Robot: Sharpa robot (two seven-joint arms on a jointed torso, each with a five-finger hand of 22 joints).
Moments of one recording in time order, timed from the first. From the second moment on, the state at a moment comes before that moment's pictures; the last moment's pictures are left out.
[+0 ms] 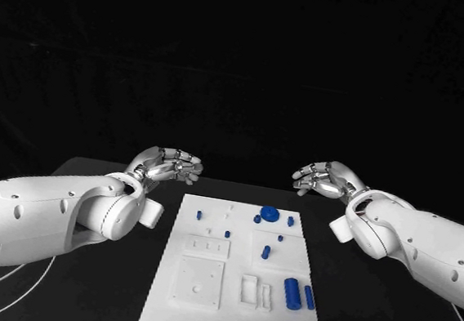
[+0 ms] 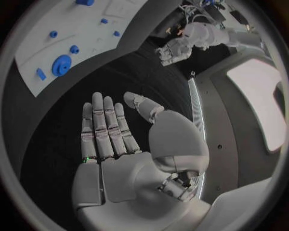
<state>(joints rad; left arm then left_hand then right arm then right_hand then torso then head) 1.29 -0.80 -0.18 1.39 -0.08 -0.41 0.39 1.18 -0.06 0.47 -0.21 0.17 0.70 0.19 0.45 0.43 1.05 0.15 0.20 0.11 0.89 0.13 0.50 0.45 0.09 0.70 0.06 0.45 1.29 1.30 -0.67 -0.14 1.09 -0.64 -0.27 0.22 1.08 -0.06 0.62 -0.29 0.34 0.76 0.19 0.44 0.47 1.05 0.15 0.22 0.13 0.96 0.11 0.49 0.46 0.20 0.66 0.19 0.22 1.25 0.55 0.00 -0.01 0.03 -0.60</state>
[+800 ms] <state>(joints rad) 1.36 -0.87 -0.18 1.52 -0.06 -0.25 0.36 1.12 -0.07 0.60 -0.28 0.12 0.76 0.18 0.42 0.39 1.14 0.12 0.18 0.10 0.97 0.10 0.48 0.49 0.07 0.75 0.00 0.47 1.30 1.37 -0.62 -0.13 1.12 -1.46 -0.21 0.15 1.18 -0.11 0.46 -0.30 0.32 0.90 0.15 0.39 0.43 1.19 0.08 0.13 0.16 1.34 -0.04 1.03 0.79 0.24 1.25 0.01 0.50 1.31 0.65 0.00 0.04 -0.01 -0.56</state>
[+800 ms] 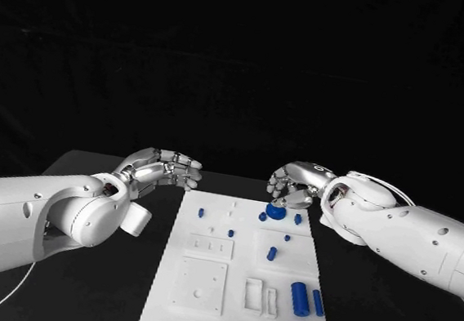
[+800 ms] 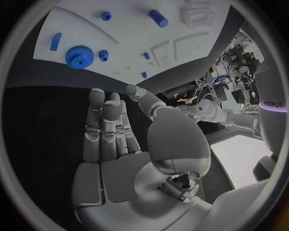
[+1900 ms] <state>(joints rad) 1.41 -0.92 -0.18 1.58 -0.06 -0.23 0.34 1.12 -0.08 0.59 -0.28 0.12 0.76 0.18 0.42 0.39 1.14 0.12 0.18 0.10 0.97 0.10 0.48 0.49 0.06 0.75 0.00 0.47 1.30 1.36 -0.57 -0.13 1.08 -1.68 -0.21 0.04 1.19 -0.13 0.47 -0.29 0.29 0.90 0.15 0.35 0.41 1.14 0.11 0.07 0.11 1.33 -0.01 1.10 0.78 0.23 1.28 0.01 0.52 1.31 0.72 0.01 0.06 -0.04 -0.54</state>
